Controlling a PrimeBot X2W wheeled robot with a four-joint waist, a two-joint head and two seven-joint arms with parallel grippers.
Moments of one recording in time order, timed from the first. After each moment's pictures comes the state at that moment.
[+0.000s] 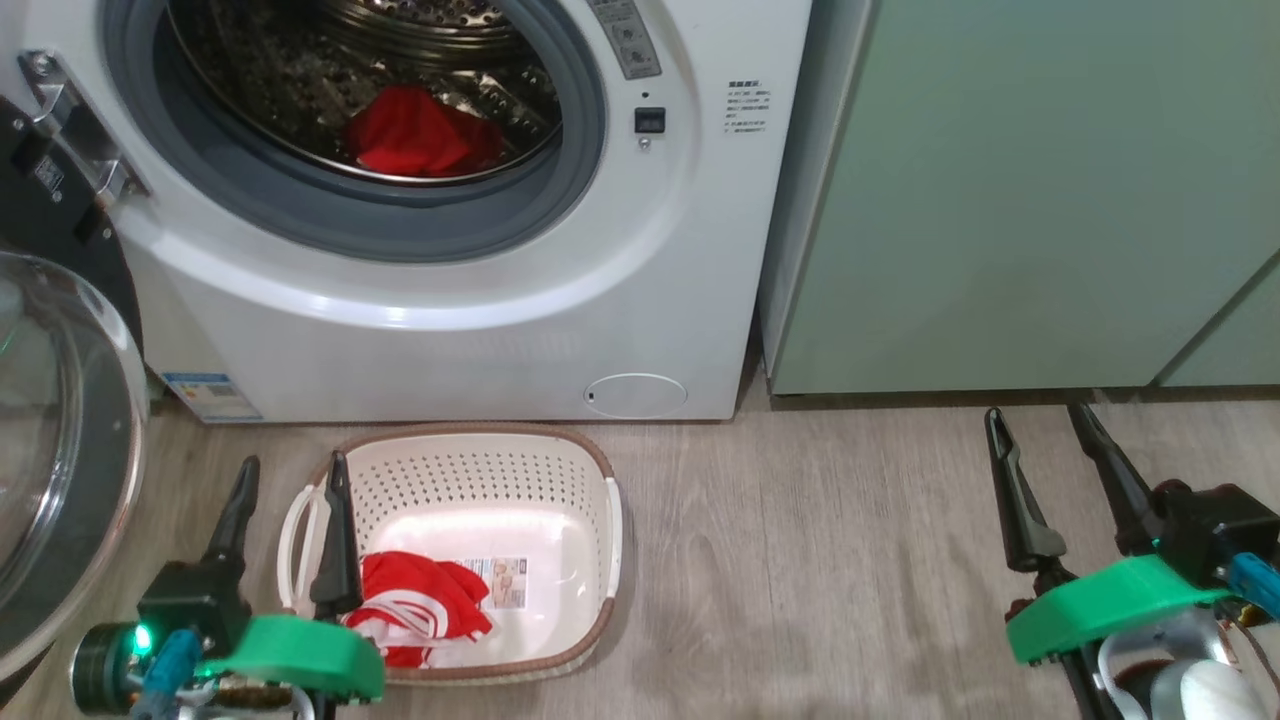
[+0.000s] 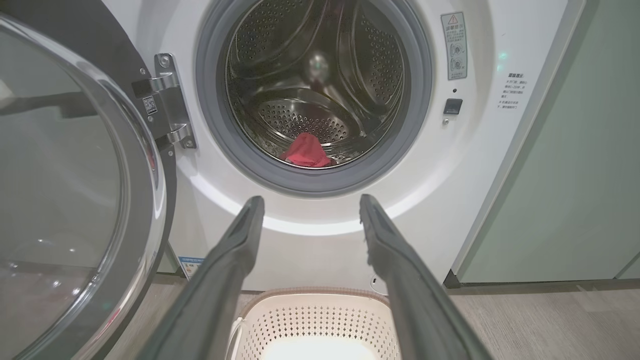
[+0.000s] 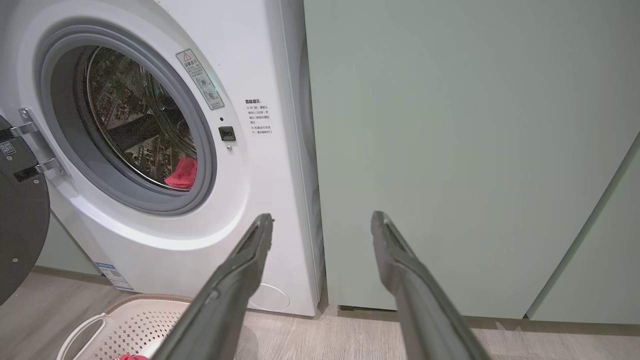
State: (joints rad) left arm 0.07 0.26 -0.21 -0.02 -0.33 0.24 -0.26; right arm 0.08 -0.05 -0.07 -0.07 0.17 0.13 -0.06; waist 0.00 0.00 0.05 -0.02
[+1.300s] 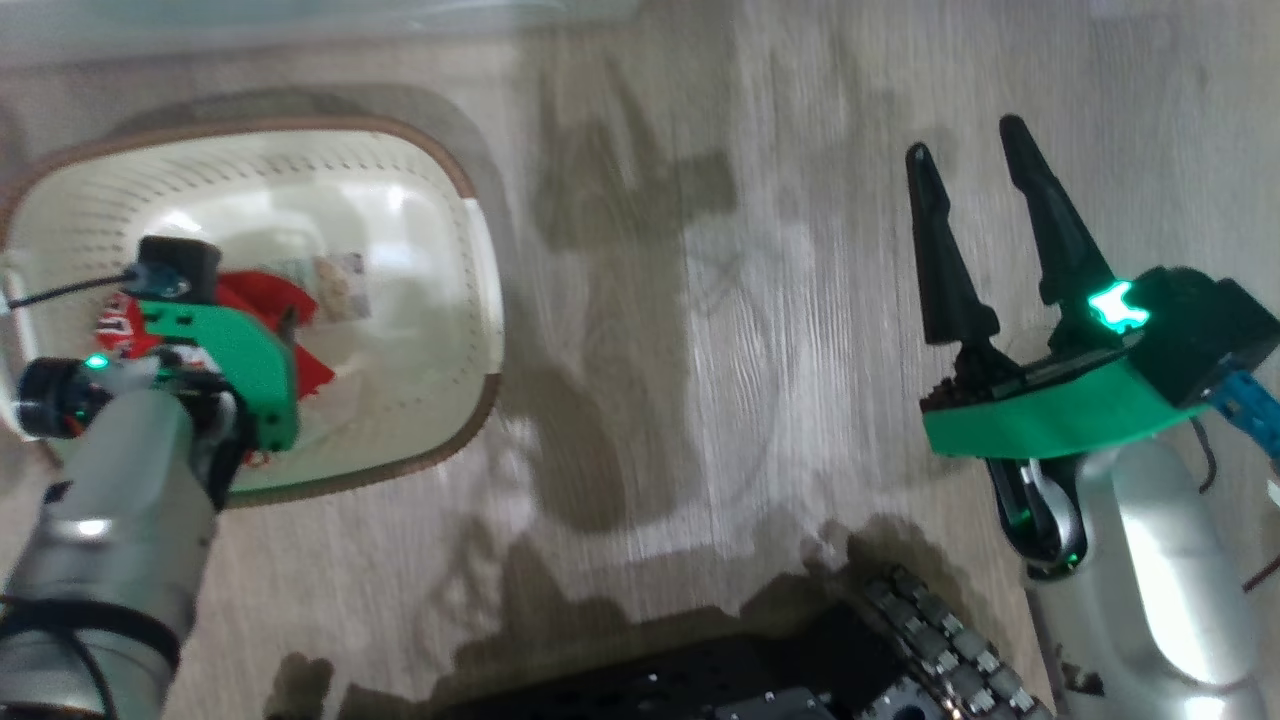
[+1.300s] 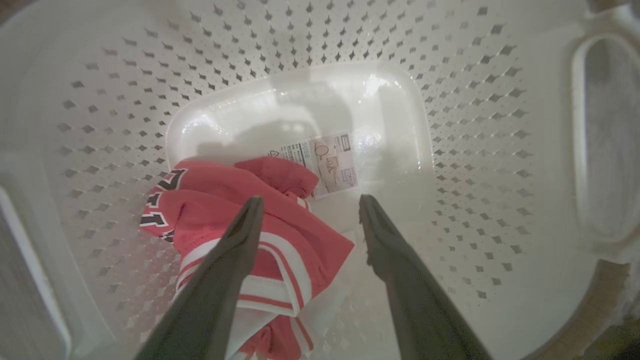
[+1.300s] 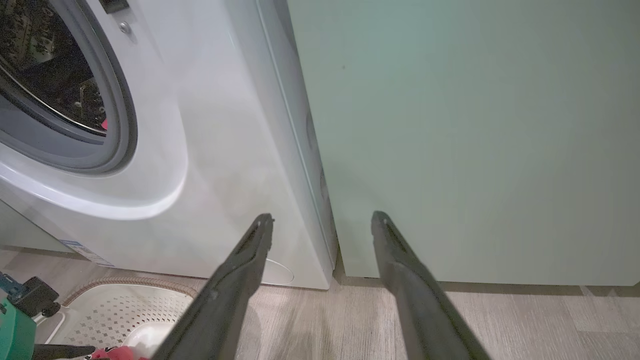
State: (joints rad) left arm -0.78 0.25 -0.35 1.05 -0.36 -0.04 0.00; right arm -0.31 -0.05 0.11 -0.02 0.25 0.13 -0.22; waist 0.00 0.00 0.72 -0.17
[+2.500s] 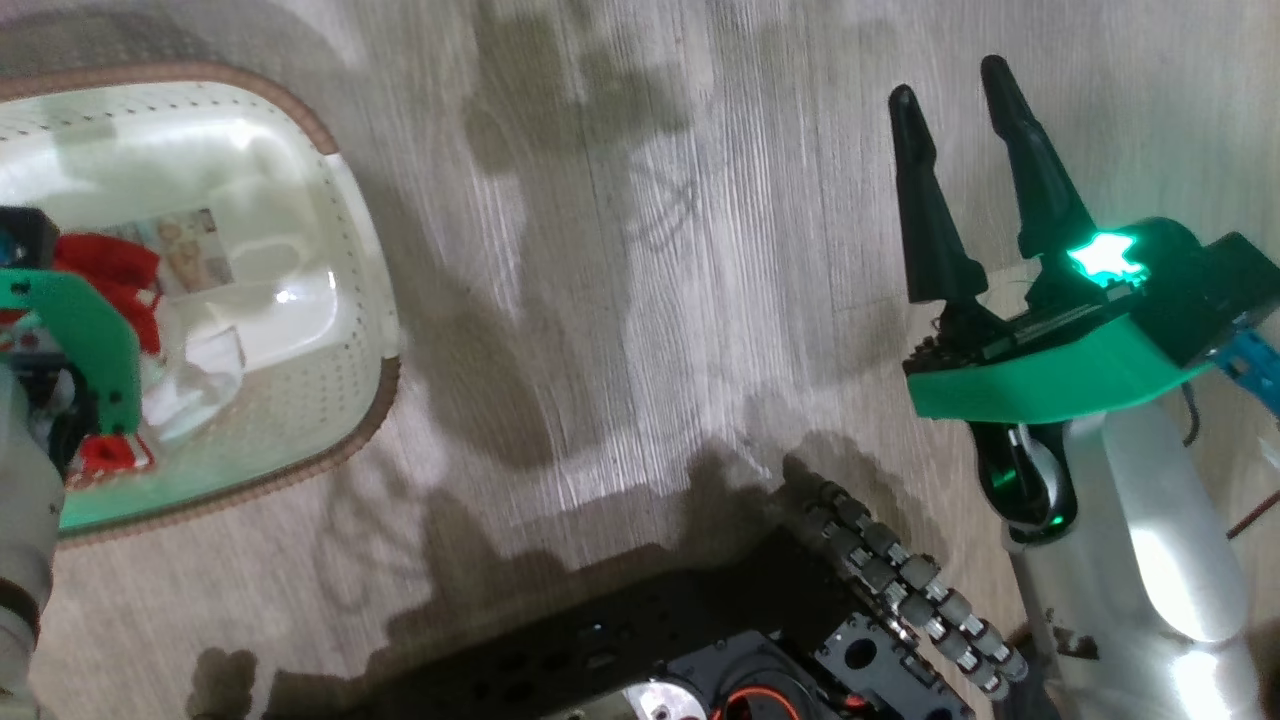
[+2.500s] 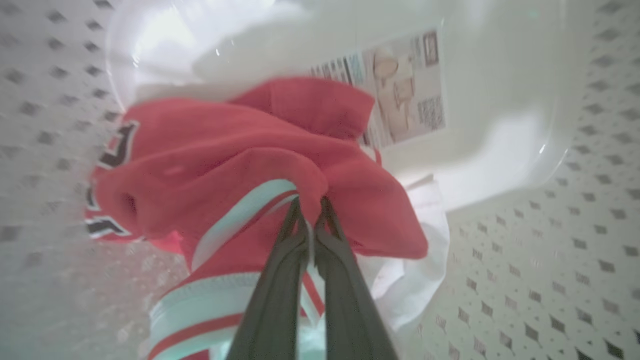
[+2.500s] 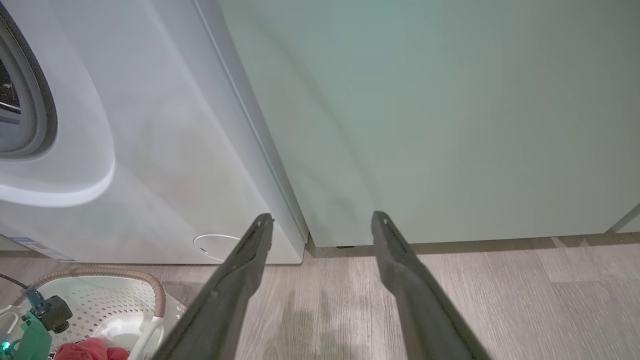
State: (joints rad) left arm -0.92 0.42 -0.41 1.23 -0.37 -0.07 0.18; right arm -0.41 -0.05 0.17 0.01 0.34 0.13 -0.26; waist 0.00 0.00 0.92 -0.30
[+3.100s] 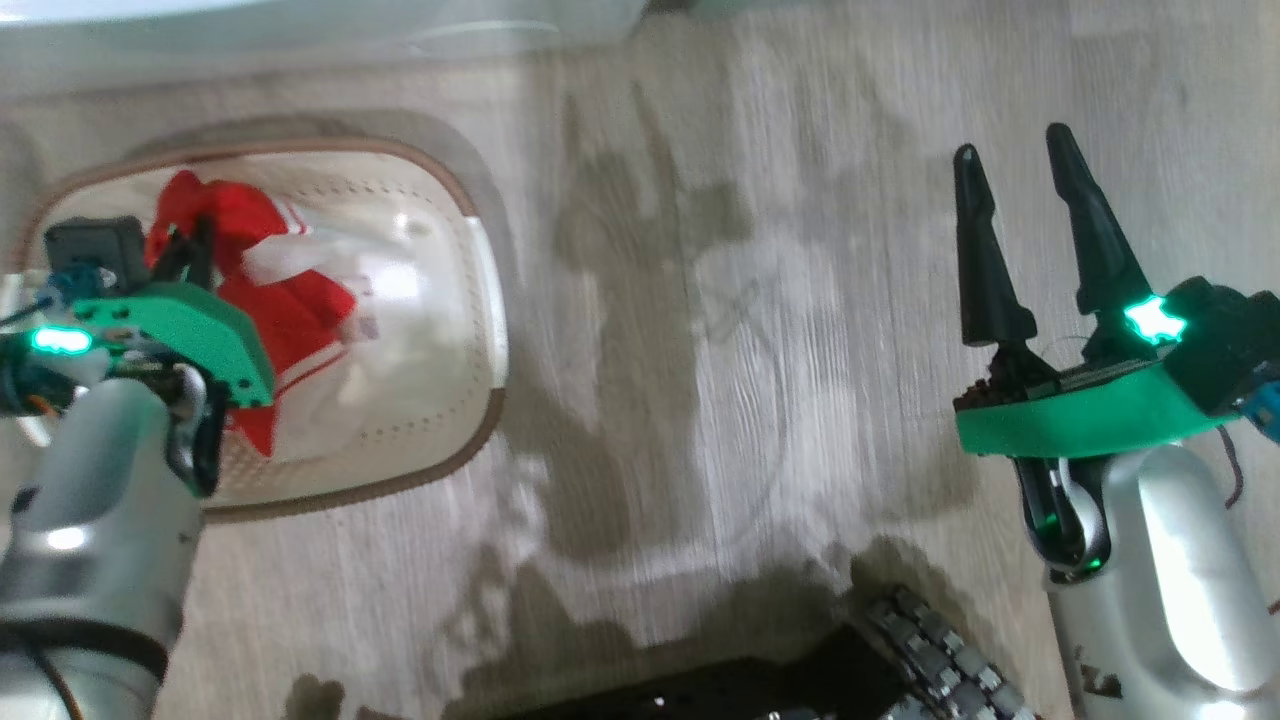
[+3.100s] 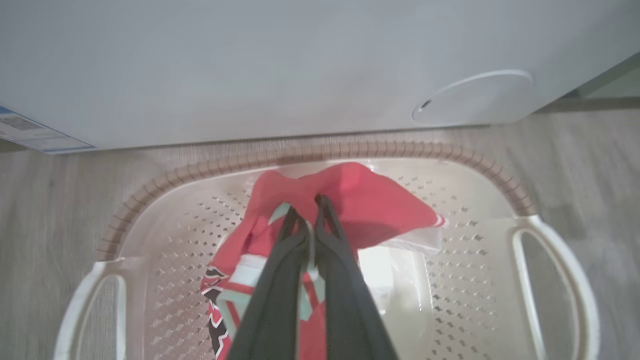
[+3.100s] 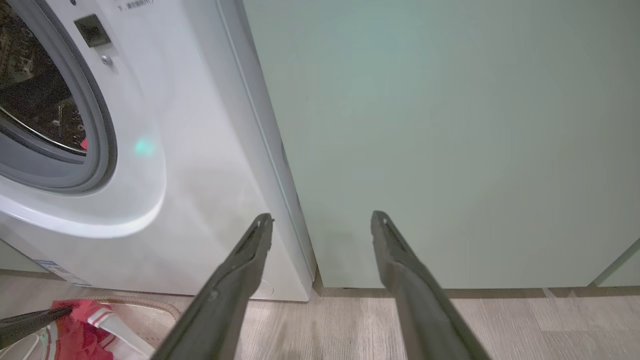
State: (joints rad) left arm -0.76 0.30 -0.33 0.95 -0.46 0.03 -0.24; right arm -0.31 -0.05 0.06 0.01 0.26 0.13 -0.26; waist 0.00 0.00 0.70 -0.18
